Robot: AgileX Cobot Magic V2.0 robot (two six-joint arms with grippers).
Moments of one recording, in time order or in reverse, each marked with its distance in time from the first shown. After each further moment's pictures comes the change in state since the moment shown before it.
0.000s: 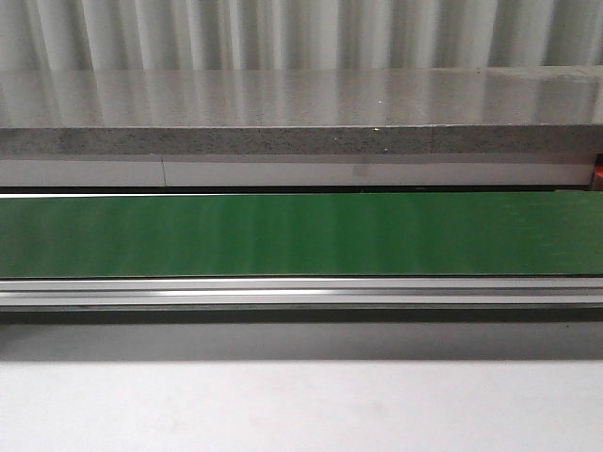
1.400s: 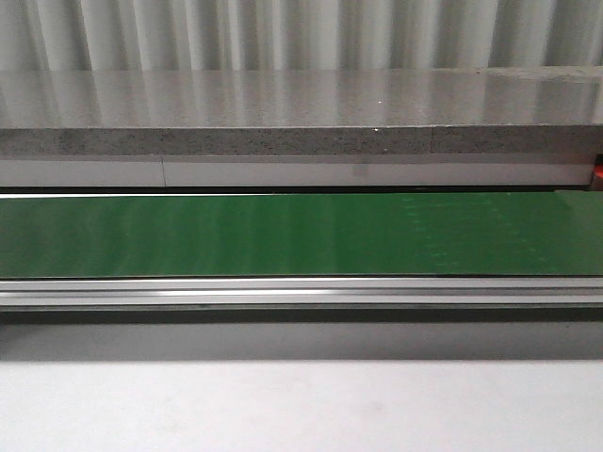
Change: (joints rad) left arm 0.000 0.000 0.000 0.000 0.000 0.000; right arm 0.044 -0.393 -0.010 -0.165 0.232 -0.008
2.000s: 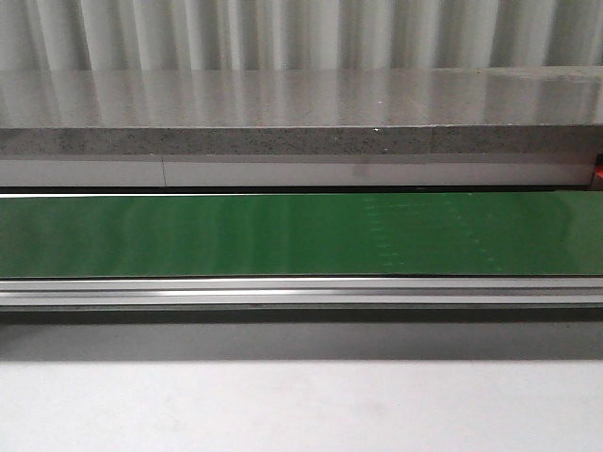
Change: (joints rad) left arm 0.000 0.000 0.000 0.000 0.000 0.000; right arm 0.575 -0.042 -0.002 0.007 0.025 -0.085
